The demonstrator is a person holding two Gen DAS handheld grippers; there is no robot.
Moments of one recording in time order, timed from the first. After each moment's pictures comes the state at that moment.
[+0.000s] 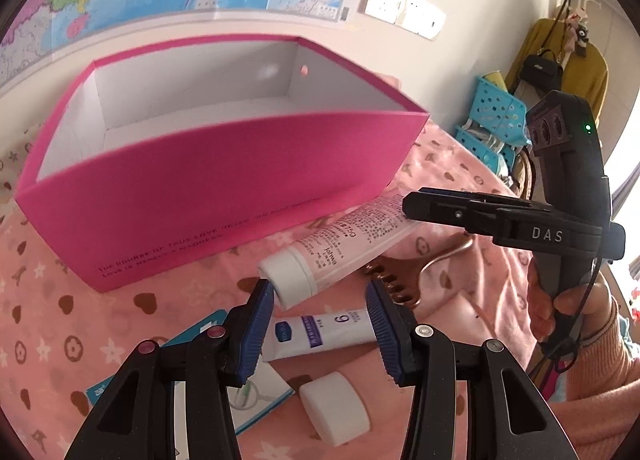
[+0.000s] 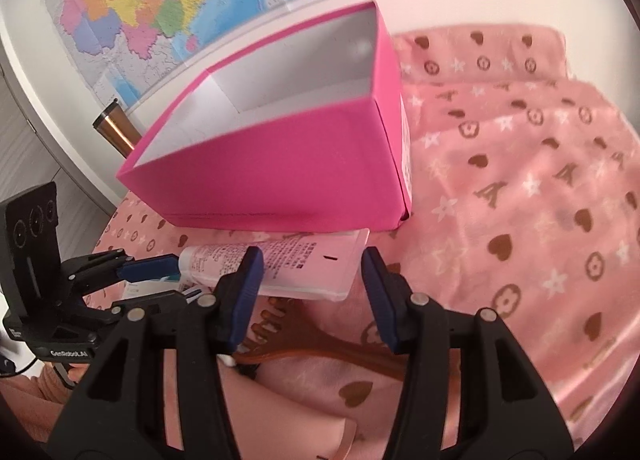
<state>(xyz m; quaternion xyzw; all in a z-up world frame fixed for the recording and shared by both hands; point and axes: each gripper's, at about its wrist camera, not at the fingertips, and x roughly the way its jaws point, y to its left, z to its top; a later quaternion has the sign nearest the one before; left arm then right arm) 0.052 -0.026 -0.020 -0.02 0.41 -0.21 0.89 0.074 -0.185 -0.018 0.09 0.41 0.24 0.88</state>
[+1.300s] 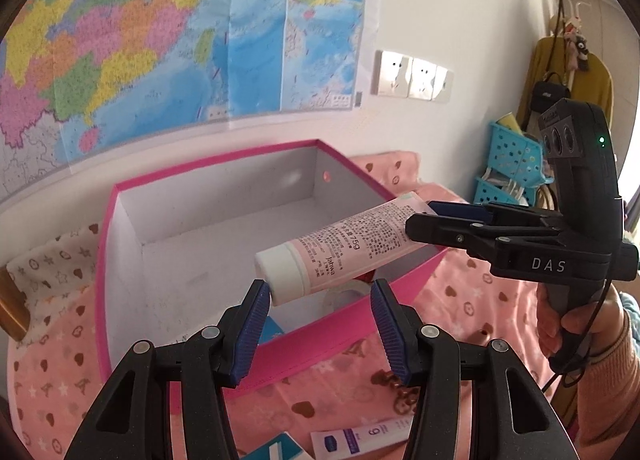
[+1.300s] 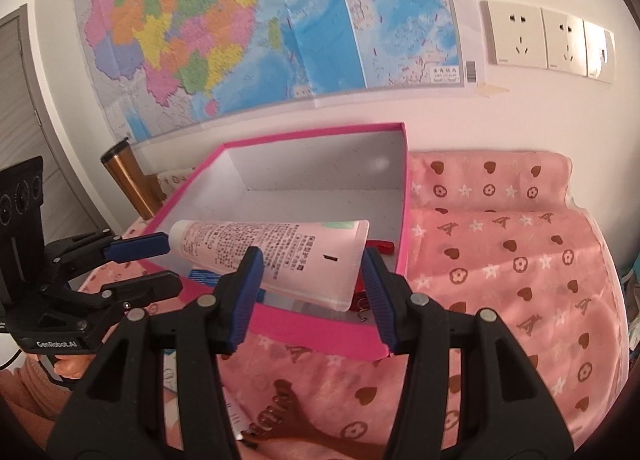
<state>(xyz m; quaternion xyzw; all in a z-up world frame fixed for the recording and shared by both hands) 0.098 -0.023 0.050 0.02 0.33 -0.17 0.93 0.120 -0.172 0.055 0.04 0.33 0.24 0.91</state>
